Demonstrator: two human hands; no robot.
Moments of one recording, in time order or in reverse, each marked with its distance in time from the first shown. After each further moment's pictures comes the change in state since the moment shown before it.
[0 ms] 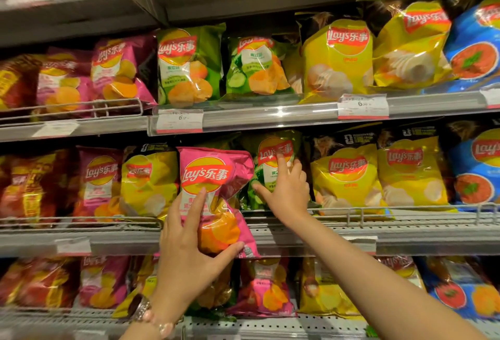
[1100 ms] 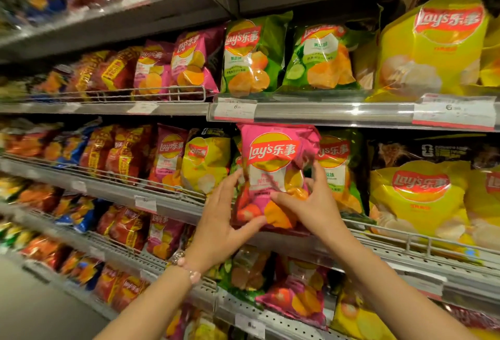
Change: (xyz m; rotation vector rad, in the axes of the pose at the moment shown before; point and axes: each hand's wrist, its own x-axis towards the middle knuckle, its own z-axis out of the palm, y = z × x) left_hand 0.013 -0.005 0.002 -0.084 0.011 0.018; right_hand -0.030 -0.024 -0.038 0.951 -0.418 -0.059
